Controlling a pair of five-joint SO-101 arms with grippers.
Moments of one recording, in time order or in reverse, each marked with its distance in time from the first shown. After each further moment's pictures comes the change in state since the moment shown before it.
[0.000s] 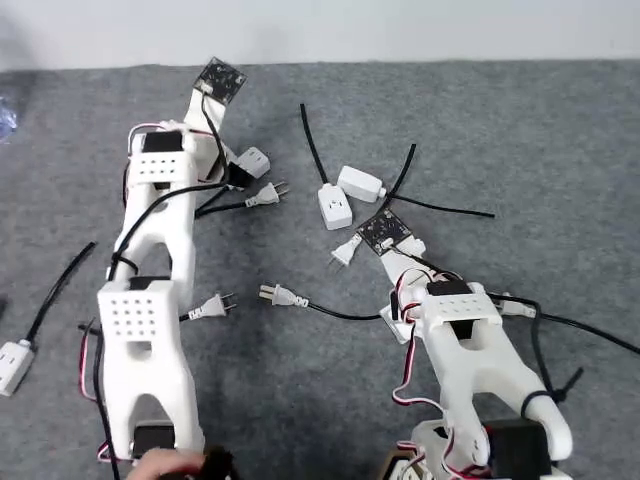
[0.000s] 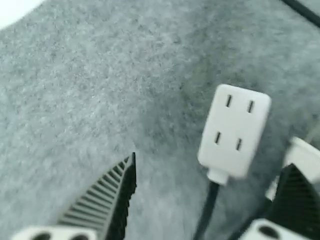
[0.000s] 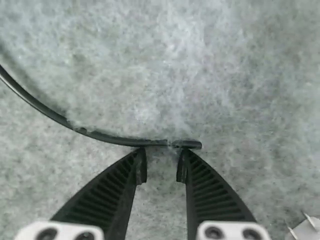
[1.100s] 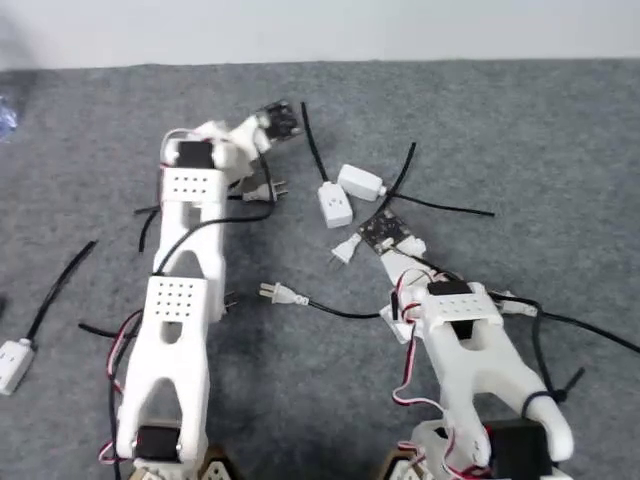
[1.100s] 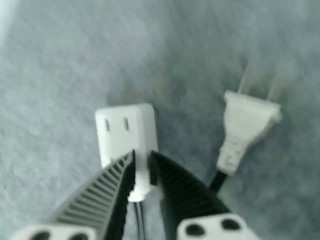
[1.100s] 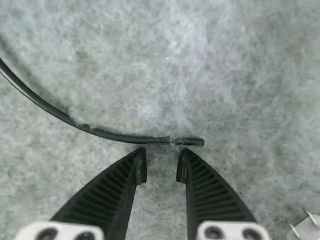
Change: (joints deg) left arm 3.9 33.2 -55.5 26.3 -28.0; right arm 0.0 0.0 0.0 0.0 0.0
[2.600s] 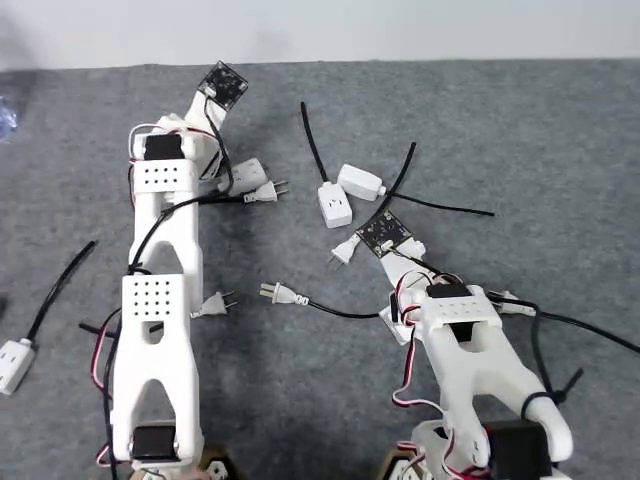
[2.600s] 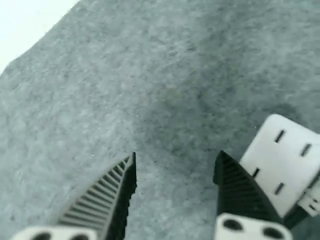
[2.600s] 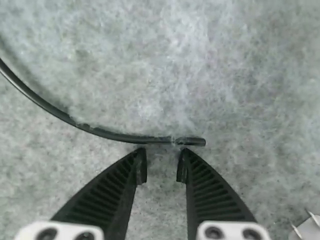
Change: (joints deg) left arm -4.8 -8.5 16.2 -14.9 21.0; right arm 0.0 -0.1 1.1 -1.2 0.0
